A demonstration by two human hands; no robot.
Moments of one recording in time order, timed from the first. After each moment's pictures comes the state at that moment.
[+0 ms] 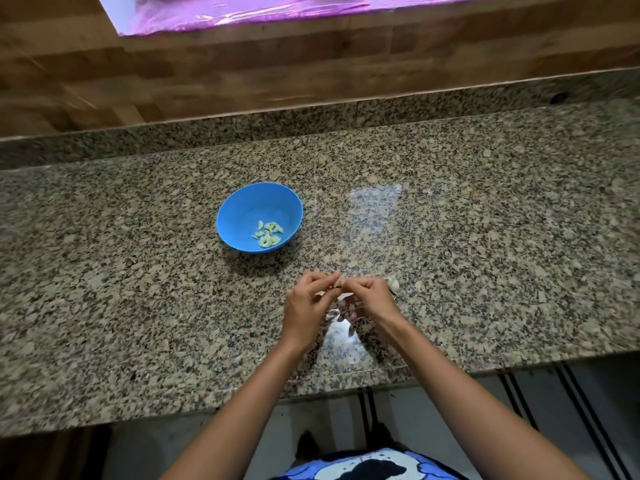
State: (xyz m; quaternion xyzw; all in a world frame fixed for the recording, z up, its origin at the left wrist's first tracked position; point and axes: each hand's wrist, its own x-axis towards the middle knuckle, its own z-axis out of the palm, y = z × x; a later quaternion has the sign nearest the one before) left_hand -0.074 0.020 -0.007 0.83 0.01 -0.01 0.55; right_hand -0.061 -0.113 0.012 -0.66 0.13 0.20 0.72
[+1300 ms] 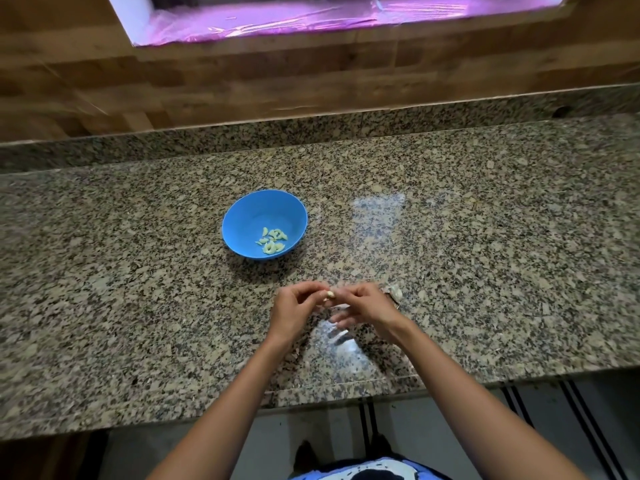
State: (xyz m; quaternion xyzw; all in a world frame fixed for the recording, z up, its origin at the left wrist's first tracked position) left_hand -0.065 0.044 0.005 0.76 0.08 -0.07 0.64; right_hand -0.047 -0.115 0.010 -0.62 0.03 0.31 0.72
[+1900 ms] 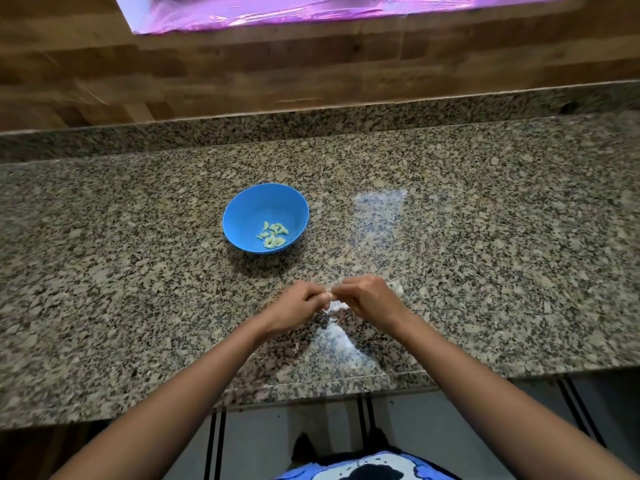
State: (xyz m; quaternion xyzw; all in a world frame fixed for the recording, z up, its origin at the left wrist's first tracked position) left_hand -0.055 0.060 0.020 0.85 -0.07 -0.28 0.45; right_hand -0.041 -0.120 0.004 -0.88 -0.32 -0.01 0.35
